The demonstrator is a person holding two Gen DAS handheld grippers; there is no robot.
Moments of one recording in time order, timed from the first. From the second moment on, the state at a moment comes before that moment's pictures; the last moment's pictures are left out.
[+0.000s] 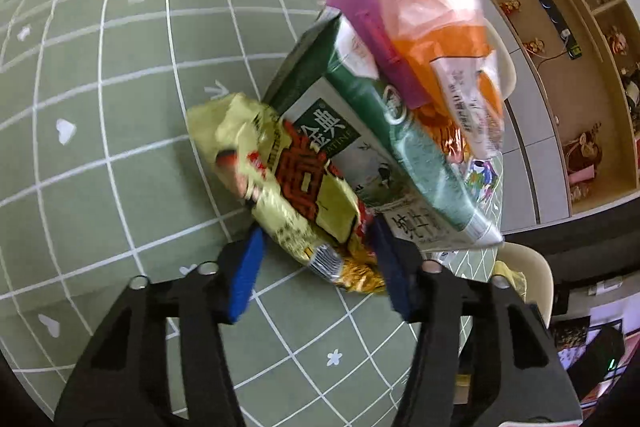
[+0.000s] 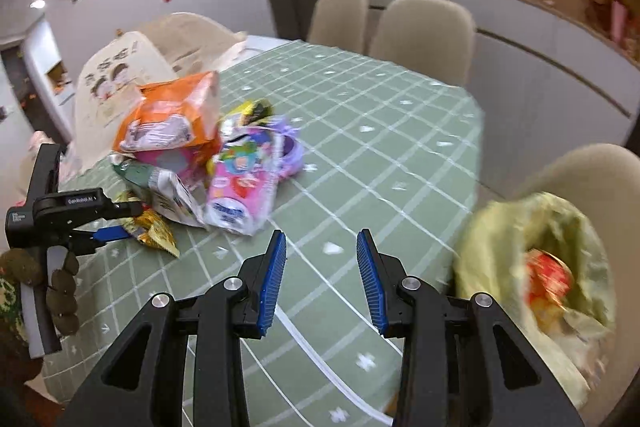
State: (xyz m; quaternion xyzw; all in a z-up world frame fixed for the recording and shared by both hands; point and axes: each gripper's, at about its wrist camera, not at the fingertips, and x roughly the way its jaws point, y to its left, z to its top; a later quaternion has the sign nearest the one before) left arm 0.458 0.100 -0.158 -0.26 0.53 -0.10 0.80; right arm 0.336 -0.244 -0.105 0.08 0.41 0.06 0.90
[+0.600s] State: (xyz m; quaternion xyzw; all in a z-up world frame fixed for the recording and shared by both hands) left arm 0.365 0.149 -0.094 -0.15 0.49 -0.02 0.86; right arm 0.435 -0.189 -0.134 0.10 0.40 0.17 0.89
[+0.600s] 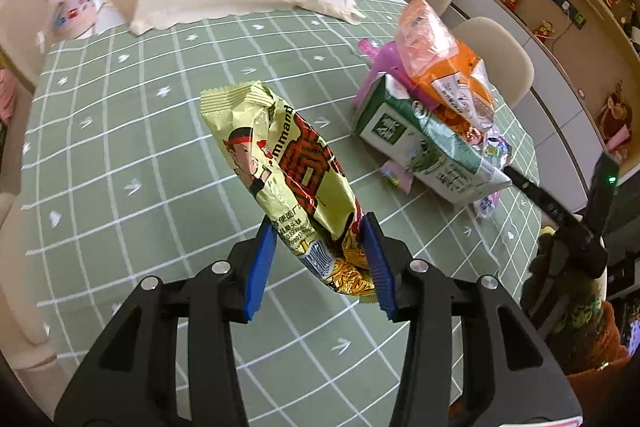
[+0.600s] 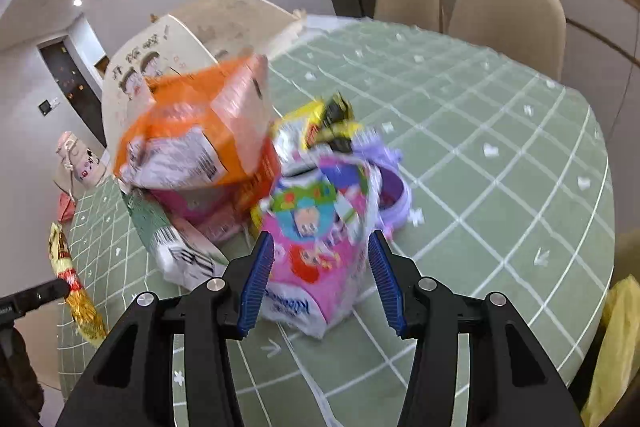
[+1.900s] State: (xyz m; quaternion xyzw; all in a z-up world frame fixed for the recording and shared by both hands) left arm 0.311 0.206 -0.099 -0.22 0.48 0.05 0.85; right arm 0.414 -0.002 -0.153 -0.13 0.46 0.41 0.77
